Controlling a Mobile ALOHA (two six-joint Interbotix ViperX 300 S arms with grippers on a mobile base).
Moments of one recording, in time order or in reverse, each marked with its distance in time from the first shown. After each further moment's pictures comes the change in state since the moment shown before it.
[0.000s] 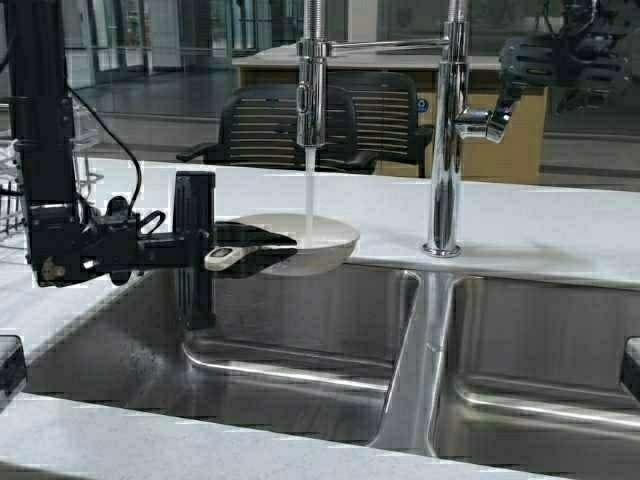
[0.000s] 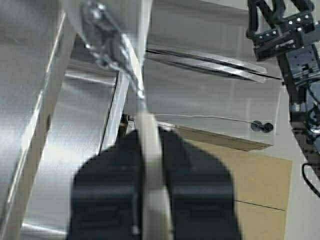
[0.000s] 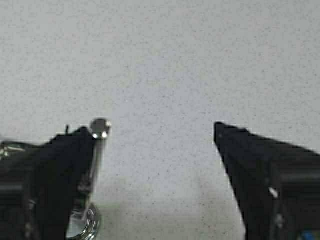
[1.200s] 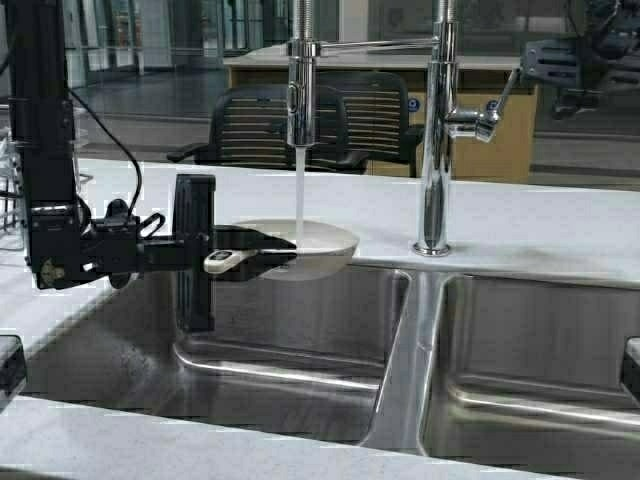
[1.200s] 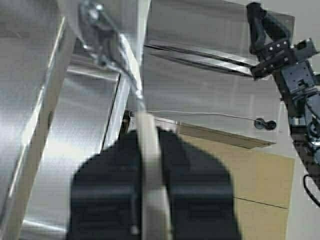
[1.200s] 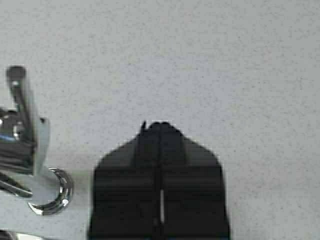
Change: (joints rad) left arm 0.000 0.008 0.003 0.000 0.000 0.000; right arm 0.023 -0.051 0.057 0.014 0.067 -0.003
